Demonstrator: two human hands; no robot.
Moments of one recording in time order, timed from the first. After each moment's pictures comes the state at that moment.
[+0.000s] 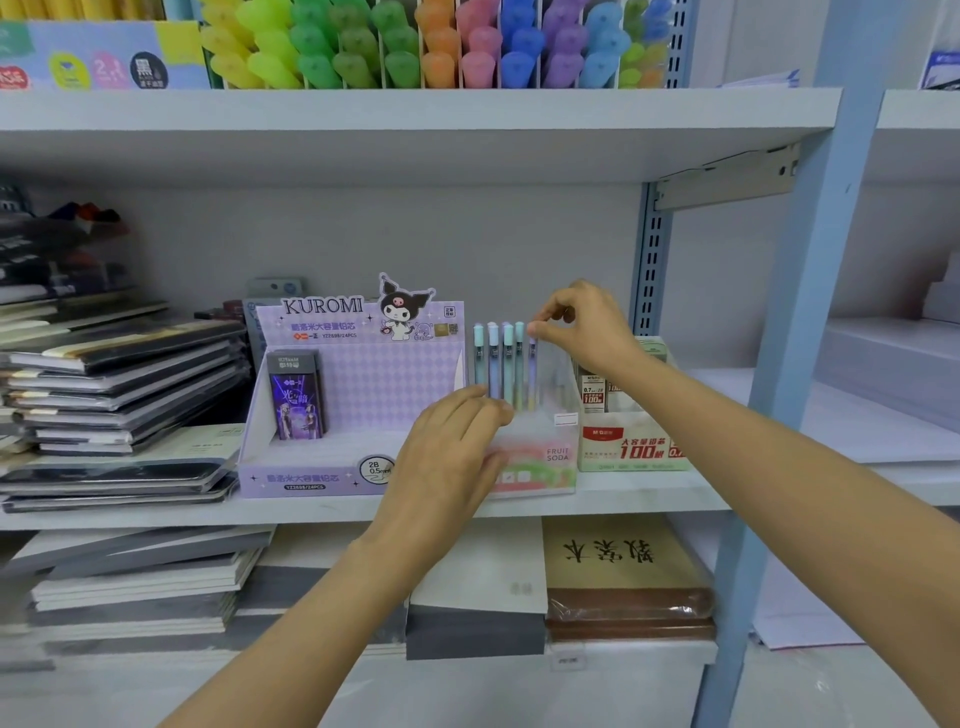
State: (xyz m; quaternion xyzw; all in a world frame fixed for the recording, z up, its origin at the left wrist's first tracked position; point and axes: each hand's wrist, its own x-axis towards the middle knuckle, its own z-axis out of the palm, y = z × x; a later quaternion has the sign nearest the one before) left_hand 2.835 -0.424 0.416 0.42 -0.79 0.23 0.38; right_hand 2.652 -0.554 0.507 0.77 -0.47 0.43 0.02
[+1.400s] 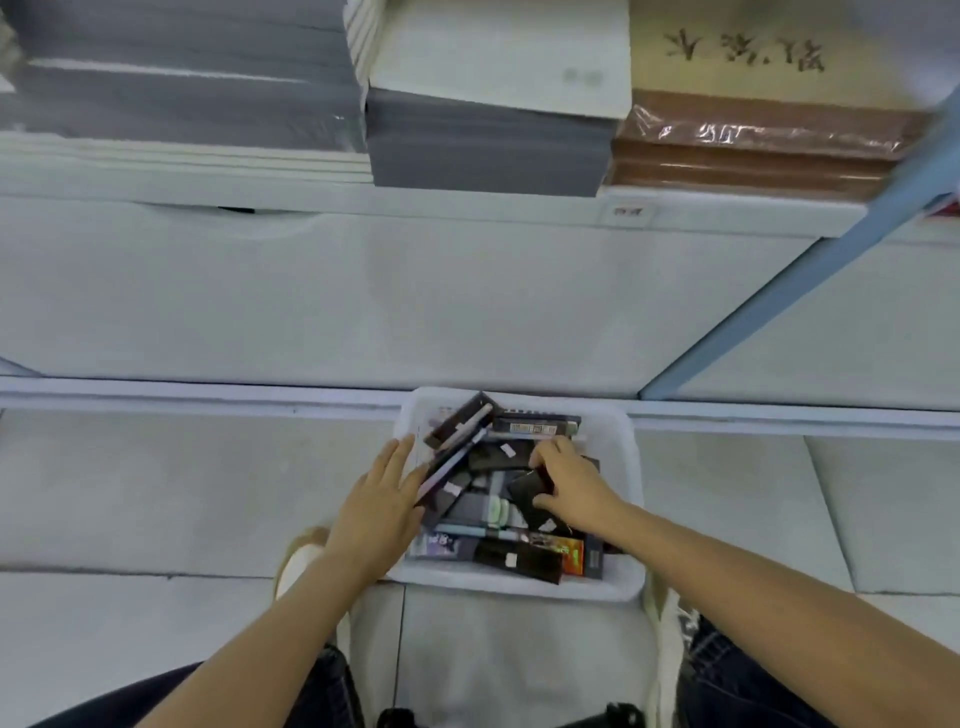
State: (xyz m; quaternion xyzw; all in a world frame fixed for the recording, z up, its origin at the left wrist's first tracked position) left_hand 2.883 -0.270 -0.047 0.63 -0.76 -0.14 -0.11; right_hand 2.626 -0.344 -0.061 0.75 -0.55 -0.07 -0.36
